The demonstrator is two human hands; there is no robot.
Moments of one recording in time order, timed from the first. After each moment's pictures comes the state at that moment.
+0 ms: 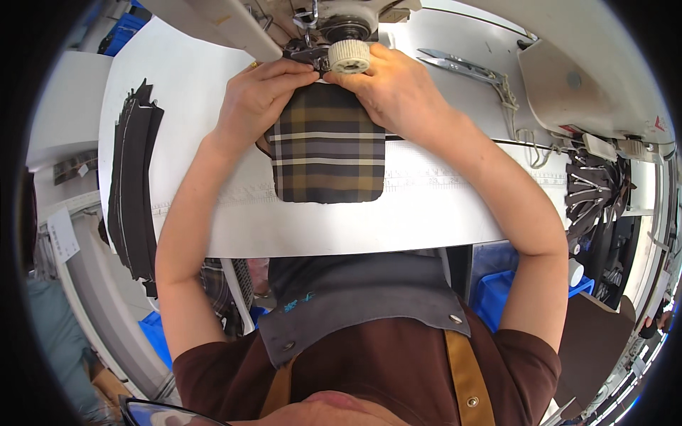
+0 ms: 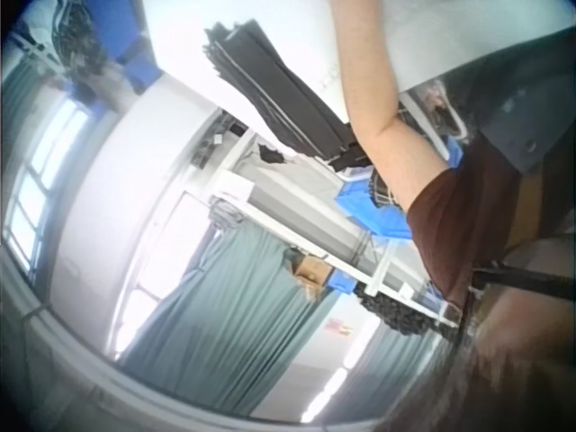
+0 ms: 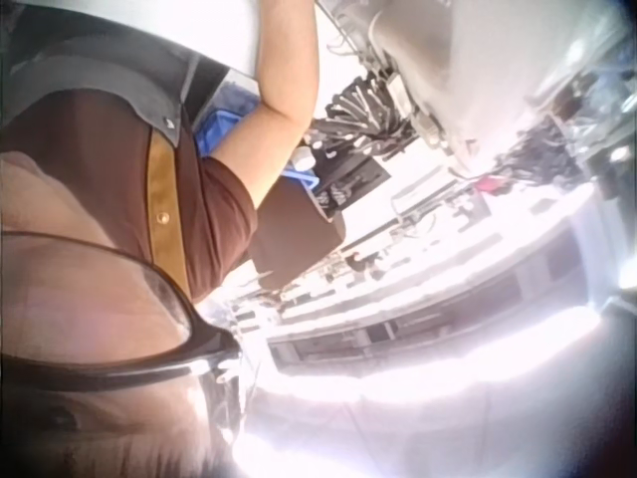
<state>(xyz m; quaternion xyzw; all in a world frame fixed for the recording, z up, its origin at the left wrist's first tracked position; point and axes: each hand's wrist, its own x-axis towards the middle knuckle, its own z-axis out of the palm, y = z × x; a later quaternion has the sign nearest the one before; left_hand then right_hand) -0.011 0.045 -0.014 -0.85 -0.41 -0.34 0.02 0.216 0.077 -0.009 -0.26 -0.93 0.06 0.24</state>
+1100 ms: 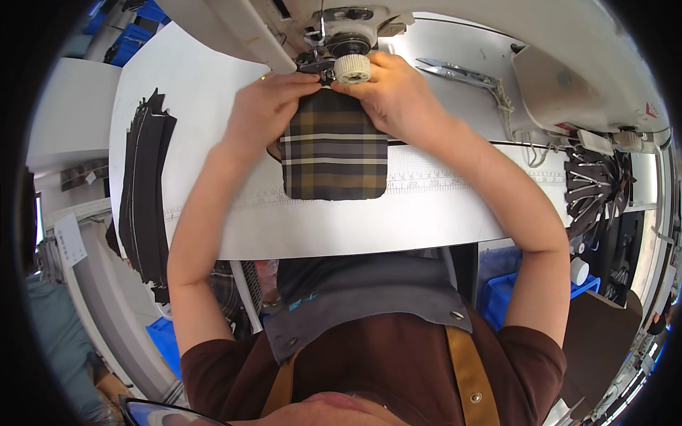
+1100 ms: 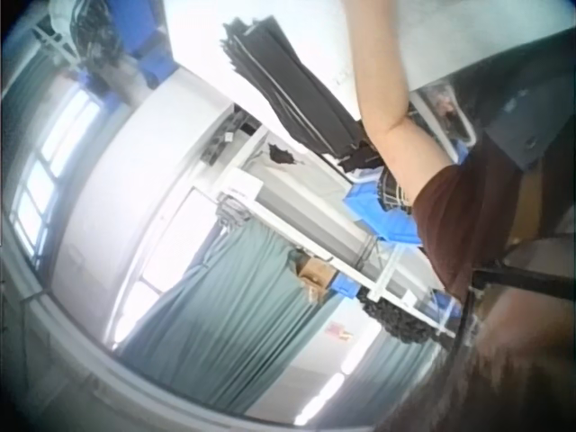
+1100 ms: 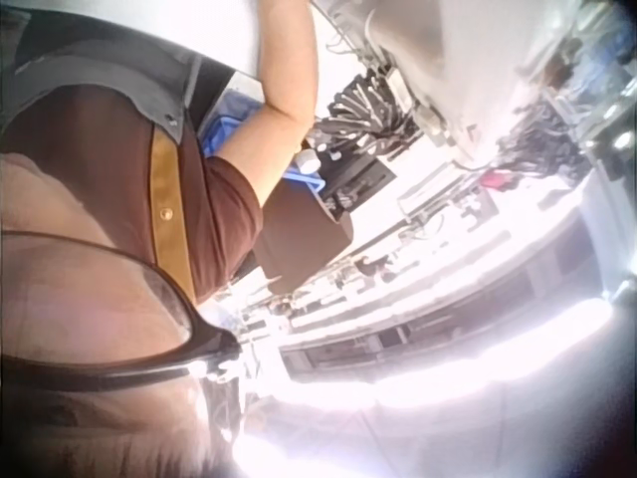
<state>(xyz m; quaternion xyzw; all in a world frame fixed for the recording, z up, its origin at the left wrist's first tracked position) -0.016 0.042 -0.003 -0.82 -0.46 -0.31 -0.15 0.215 0.082 -0.010 -0.23 -0.93 0.07 0.29</state>
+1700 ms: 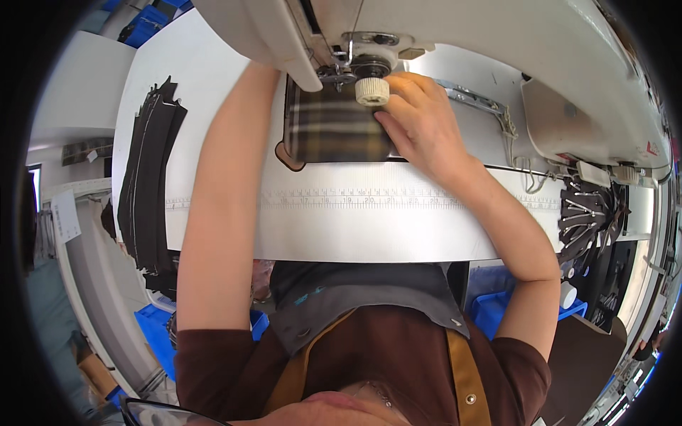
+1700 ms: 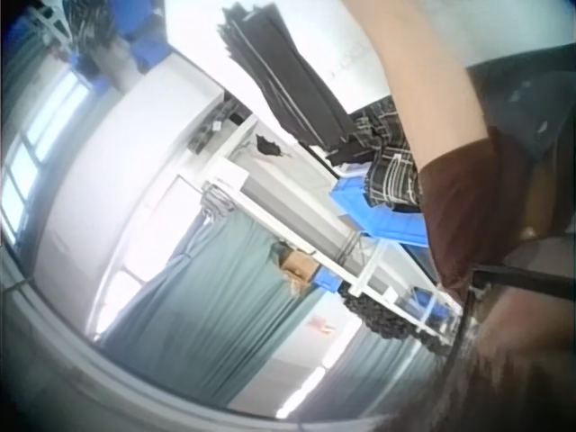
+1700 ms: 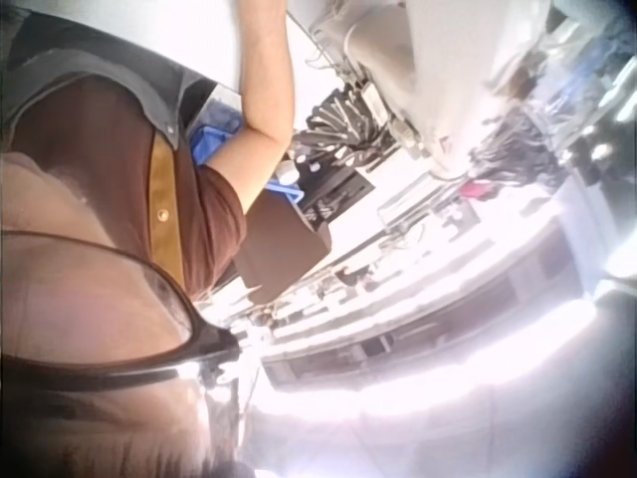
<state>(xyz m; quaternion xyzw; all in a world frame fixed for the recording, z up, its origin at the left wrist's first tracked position) -0.028 0.202 -0.060 -0.52 -0.70 -0.48 -0.12 0.232 0.065 0.002 -0.30 -0.90 0.08 0.29</state>
